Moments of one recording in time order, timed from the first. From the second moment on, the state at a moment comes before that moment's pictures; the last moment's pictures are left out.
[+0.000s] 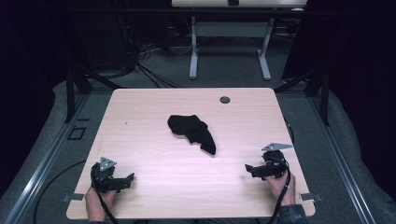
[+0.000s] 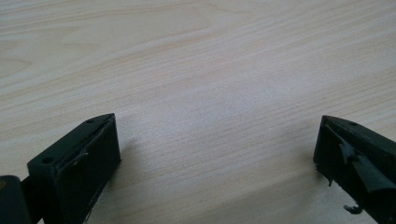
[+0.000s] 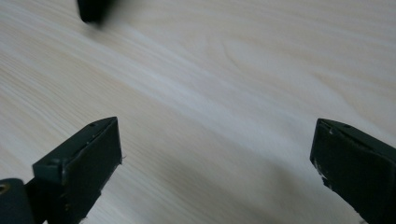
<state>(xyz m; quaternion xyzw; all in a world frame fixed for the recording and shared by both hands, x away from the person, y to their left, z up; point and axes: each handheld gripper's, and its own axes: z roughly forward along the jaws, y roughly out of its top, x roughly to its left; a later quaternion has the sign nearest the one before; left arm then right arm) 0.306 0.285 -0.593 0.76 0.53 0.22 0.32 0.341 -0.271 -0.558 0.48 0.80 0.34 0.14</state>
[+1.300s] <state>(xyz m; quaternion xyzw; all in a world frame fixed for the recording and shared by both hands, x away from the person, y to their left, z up) 0.305 0.285 -0.593 0.76 0.53 0.22 0.32 0.460 -0.109 -0.536 0.39 0.88 0.26 0.07</state>
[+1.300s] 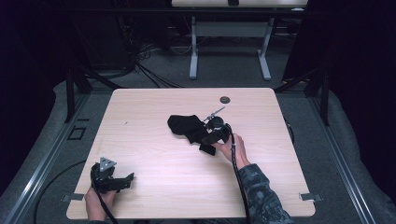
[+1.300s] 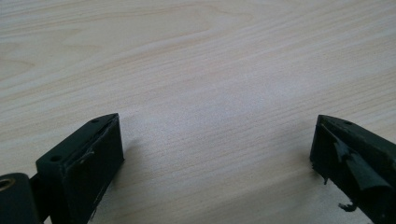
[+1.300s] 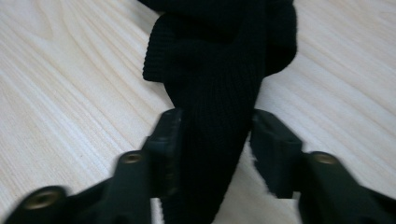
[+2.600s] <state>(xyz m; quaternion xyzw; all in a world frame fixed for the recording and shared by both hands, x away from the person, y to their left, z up) 0.305 0.285 -0.593 0.75 0.53 0.22 0.32 0.371 -0.124 -0.453 0.26 0.89 0.37 0.08</state>
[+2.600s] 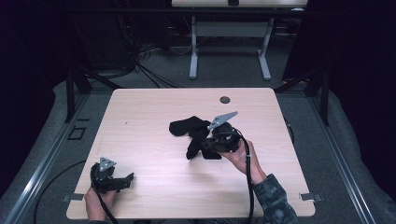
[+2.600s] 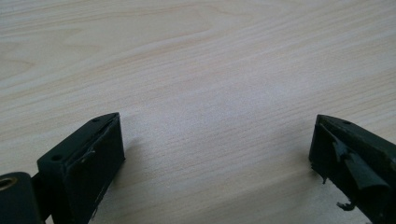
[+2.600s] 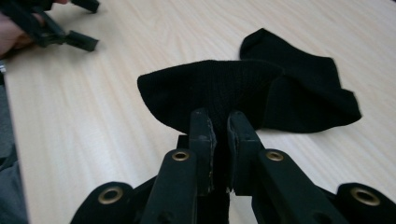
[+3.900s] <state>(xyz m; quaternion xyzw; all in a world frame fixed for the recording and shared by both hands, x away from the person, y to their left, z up) 0.332 0.204 -0.561 0.81 0.45 0.14 0.37 0.301 -0.215 -0.538 0.37 0.86 0.35 0.06</state>
